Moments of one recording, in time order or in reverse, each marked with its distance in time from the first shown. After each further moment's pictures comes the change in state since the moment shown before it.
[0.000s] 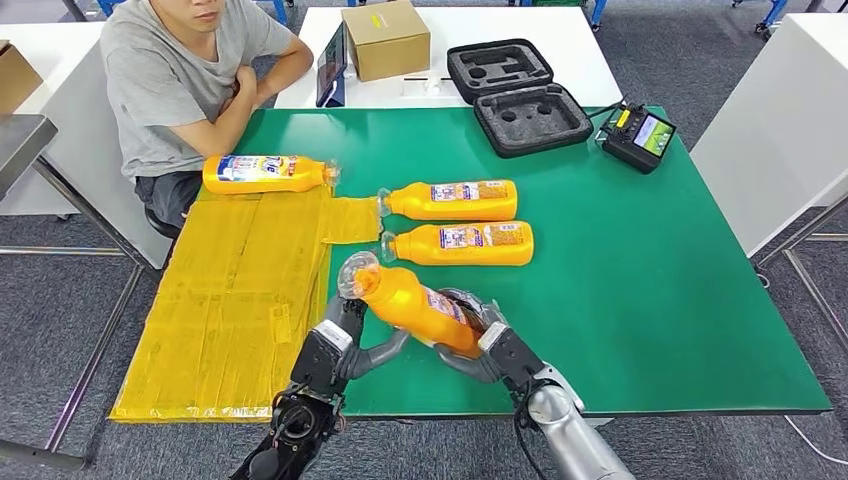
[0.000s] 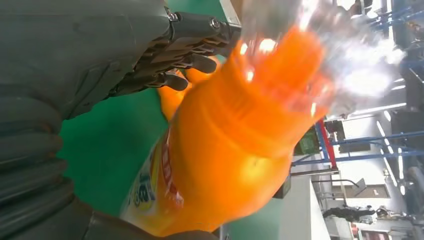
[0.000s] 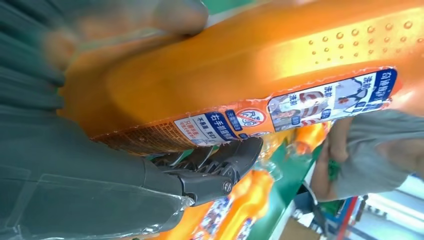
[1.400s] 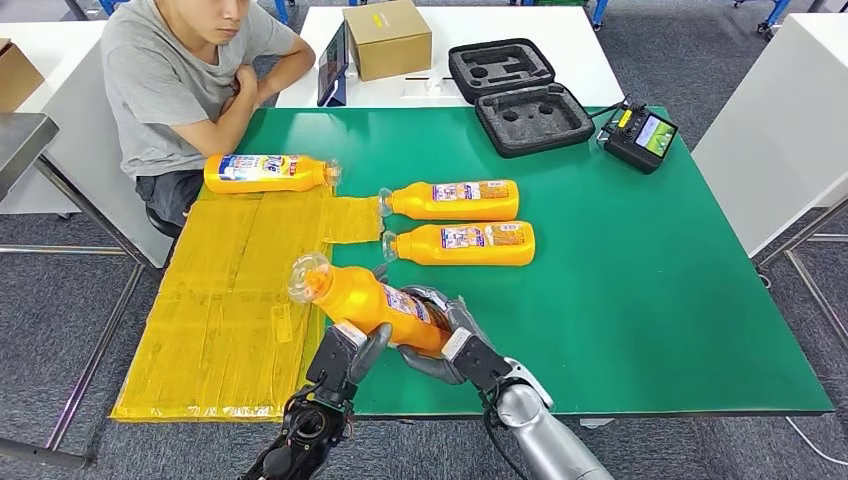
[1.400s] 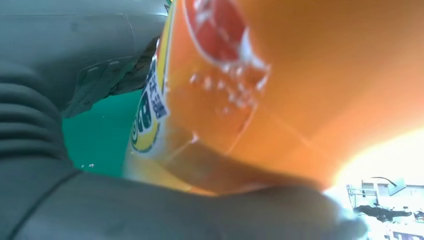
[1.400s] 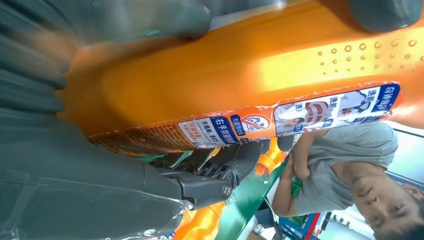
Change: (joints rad) left arm -0.038 -0.036 0.014 0.171 0.033 -0.040 -0.002; right arm -0.019 0.048 0.146 -0.030 0.002 -0.047 0.001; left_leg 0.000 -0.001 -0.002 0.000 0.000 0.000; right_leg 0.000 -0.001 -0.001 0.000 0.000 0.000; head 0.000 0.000
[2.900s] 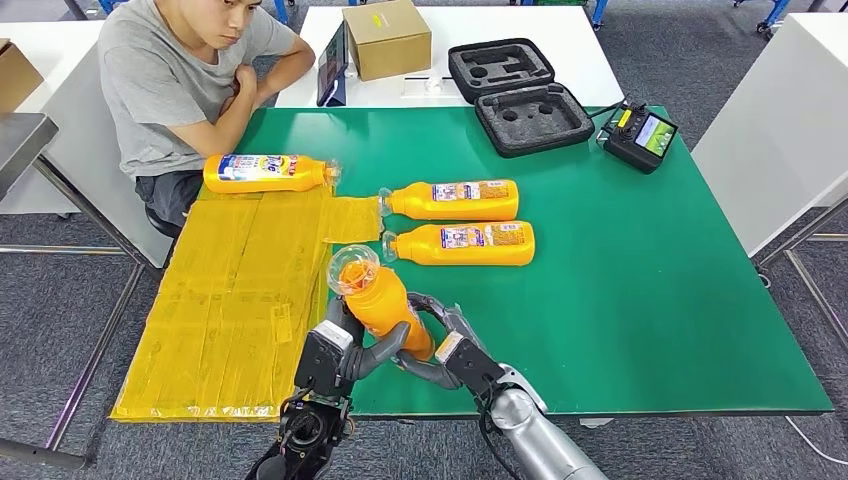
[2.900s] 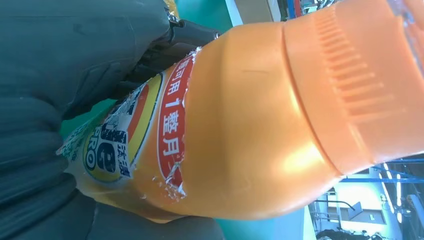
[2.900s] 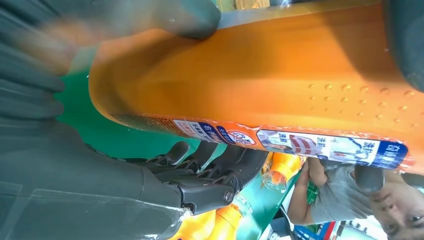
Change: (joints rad) left arm 0.059 0.008 -0.040 -0.193 0.010 0.094 0.006; right arm -0.024 0.017 0.023 0.114 -0.019 -0.039 -0.006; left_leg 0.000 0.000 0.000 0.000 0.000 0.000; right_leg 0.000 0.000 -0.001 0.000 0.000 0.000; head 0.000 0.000
